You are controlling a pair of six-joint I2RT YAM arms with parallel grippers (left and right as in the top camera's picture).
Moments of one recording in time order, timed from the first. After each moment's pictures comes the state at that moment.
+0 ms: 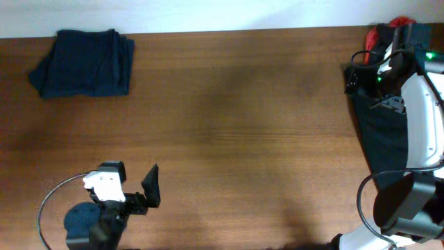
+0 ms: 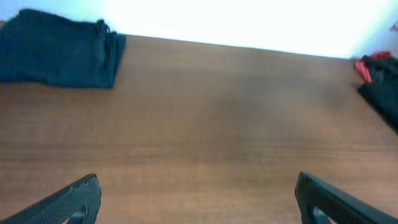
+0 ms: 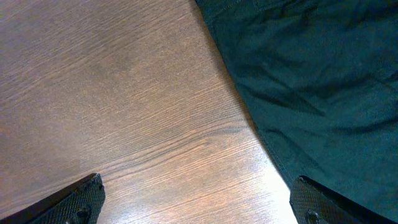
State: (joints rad) left arm 0.04 0.29 0.54 -0.64 0.22 -0.13; right arm -0.26 1.79 1.74 -1.21 -0.02 0.19
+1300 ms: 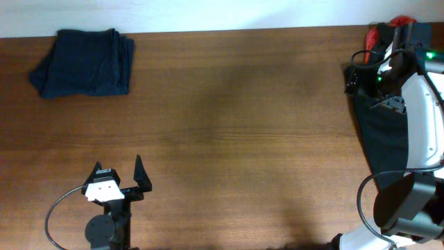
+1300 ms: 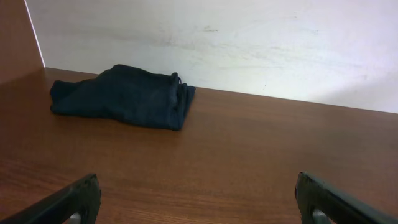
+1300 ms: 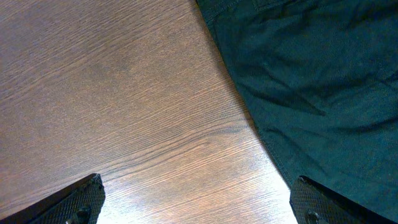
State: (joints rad) left arm 0.12 0.02 0.02 -0.08 0.02 -0.11; right arm -0.26 1.79 1.74 -1.22 -0.02 0.19
